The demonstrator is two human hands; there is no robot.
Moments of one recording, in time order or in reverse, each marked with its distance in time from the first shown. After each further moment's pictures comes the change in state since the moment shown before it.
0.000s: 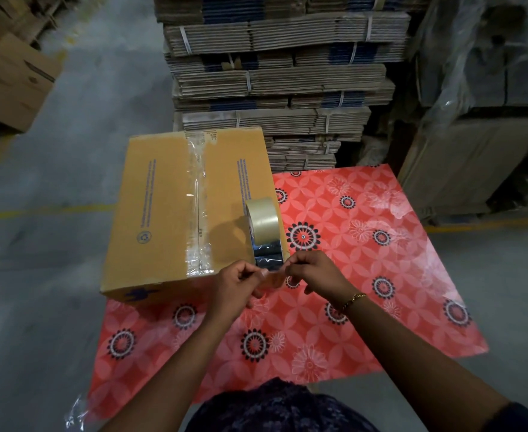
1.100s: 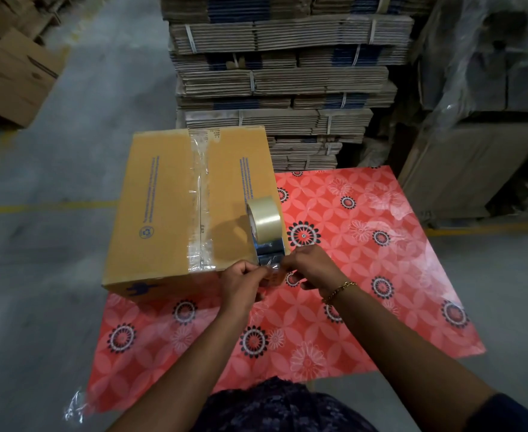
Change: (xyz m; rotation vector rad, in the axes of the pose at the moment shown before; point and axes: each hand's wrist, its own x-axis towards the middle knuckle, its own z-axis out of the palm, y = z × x) left_hand -0.004 0.012 0.025 -0.240 0.194 -0.228; right_hand 0.010 -0.015 0.013 0.078 0.074 0.235
